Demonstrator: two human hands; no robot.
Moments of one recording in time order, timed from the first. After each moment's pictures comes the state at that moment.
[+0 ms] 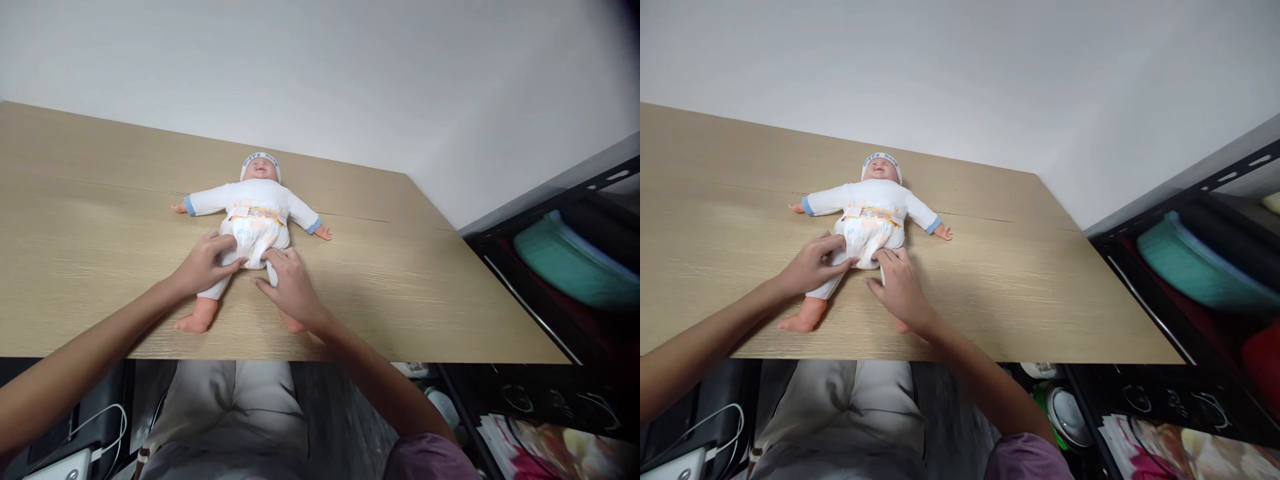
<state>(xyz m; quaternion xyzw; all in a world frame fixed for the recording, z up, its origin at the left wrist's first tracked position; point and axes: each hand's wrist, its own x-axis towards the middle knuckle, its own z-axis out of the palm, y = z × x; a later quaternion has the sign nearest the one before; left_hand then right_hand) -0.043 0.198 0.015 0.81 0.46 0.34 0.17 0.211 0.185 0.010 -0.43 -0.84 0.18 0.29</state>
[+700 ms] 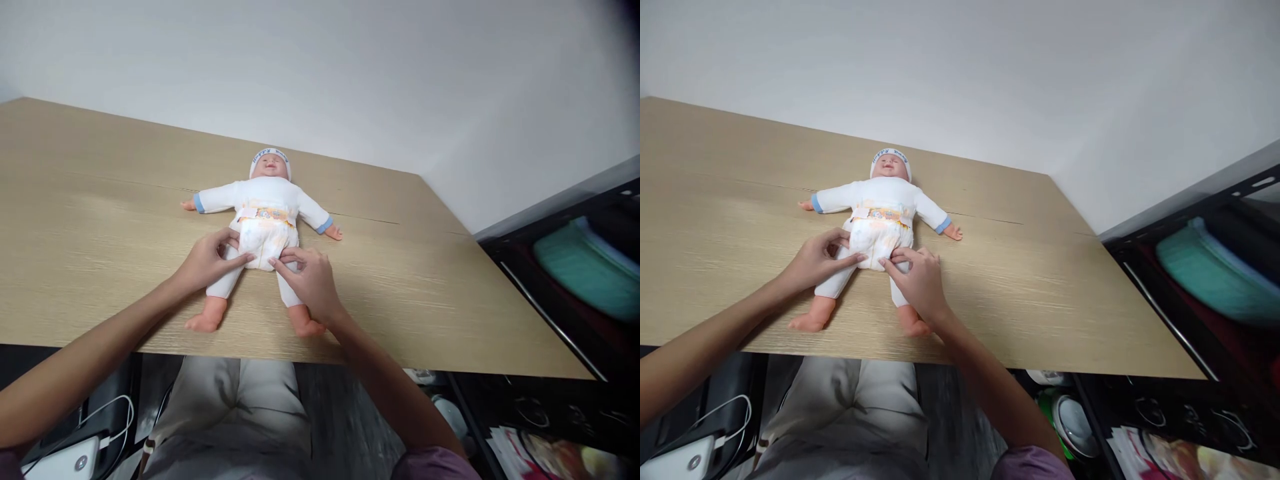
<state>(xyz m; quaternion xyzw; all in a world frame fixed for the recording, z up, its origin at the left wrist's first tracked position) -0.046 0.194 0.008 0.68 0.54 0.39 0.30 0.220 0.193 0.014 -0.52 -0.75 0.19 0.36</state>
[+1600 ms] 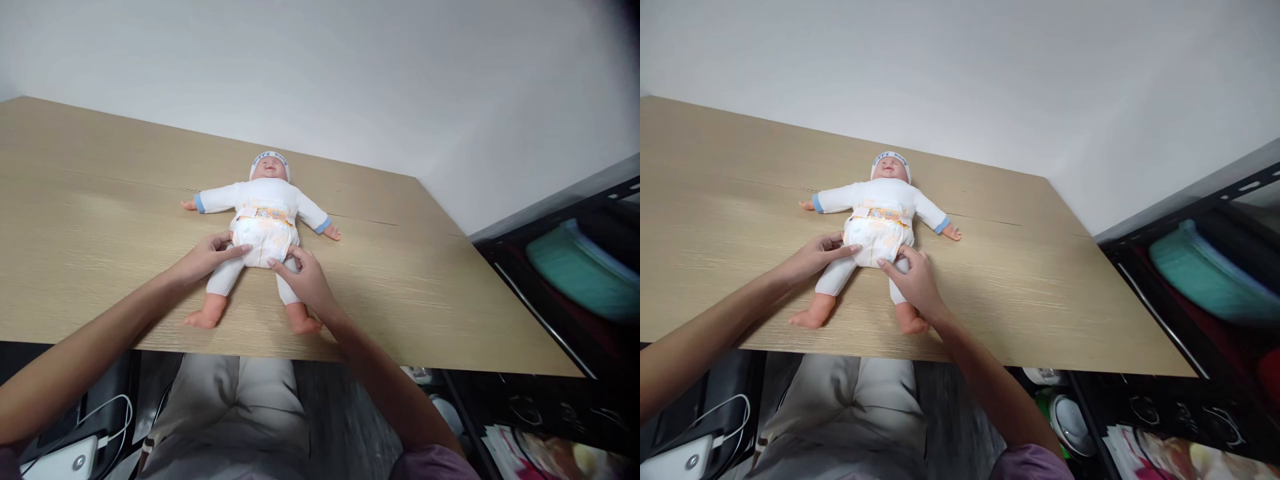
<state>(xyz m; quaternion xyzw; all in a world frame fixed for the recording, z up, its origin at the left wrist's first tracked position) -0.046 0.196 0.019 0.54 0.48 0.40 0.56 0.219 0.194 0.005 -0.50 -0.72 0.29 0.38</state>
